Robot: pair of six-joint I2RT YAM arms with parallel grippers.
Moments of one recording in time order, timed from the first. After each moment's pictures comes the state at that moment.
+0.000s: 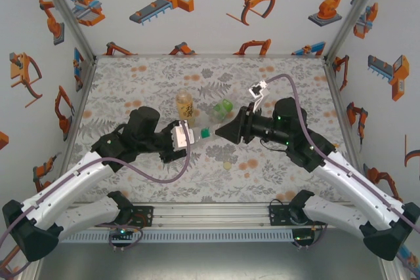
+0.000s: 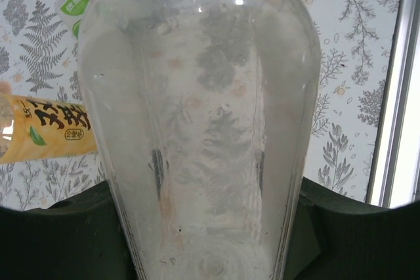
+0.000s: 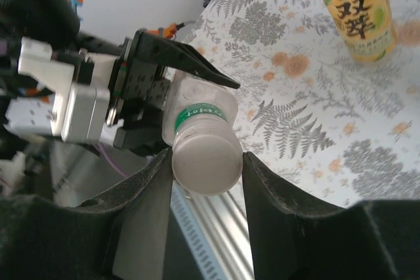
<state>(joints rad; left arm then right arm) -0.80 0.95 0.89 -0.59 0.35 0.63 0.76 0.94 0.95 -0.26 -0.36 0.64</state>
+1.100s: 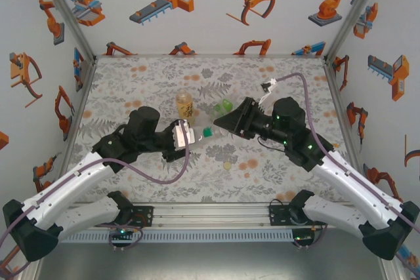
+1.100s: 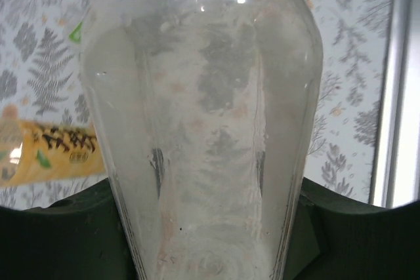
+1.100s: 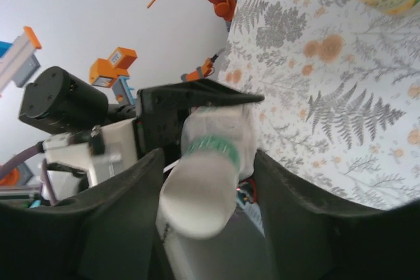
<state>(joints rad) -0.81 0.94 0.88 -0.51 0.41 0.62 0.75 0.93 0.95 -0.24 -0.27 1.03</state>
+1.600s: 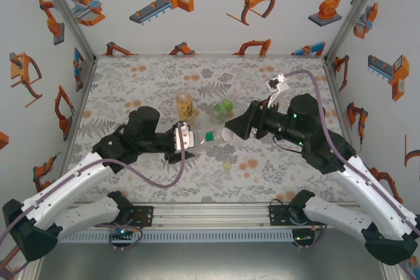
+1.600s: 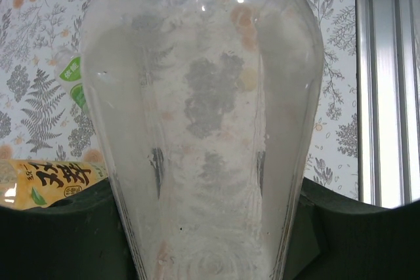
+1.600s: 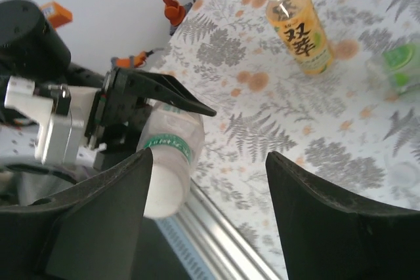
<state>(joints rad) -0.81 0.94 0.88 -0.49 0.50 0.64 0.75 0.87 1.12 -0.49 -0.23 0.50</state>
